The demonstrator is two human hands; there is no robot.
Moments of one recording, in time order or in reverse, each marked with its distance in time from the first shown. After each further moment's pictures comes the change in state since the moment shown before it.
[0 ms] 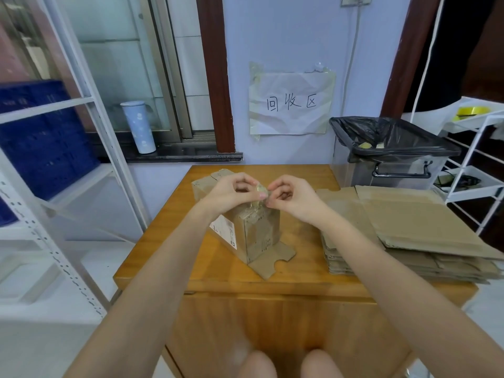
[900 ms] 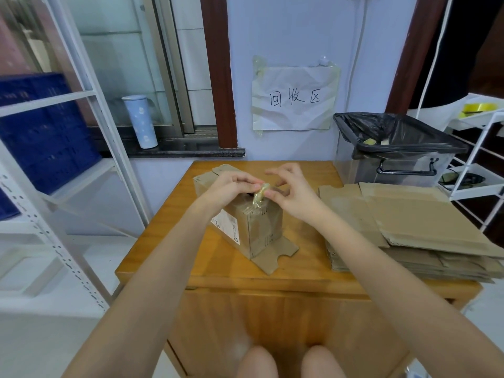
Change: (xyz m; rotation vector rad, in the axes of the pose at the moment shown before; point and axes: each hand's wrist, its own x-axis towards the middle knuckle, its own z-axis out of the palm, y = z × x) left_hand 0.000 0.001 -0.004 -0.102 -0.013 0.000; right_hand 0.008 0.006 0.012 -0.254 0.081 -0.129
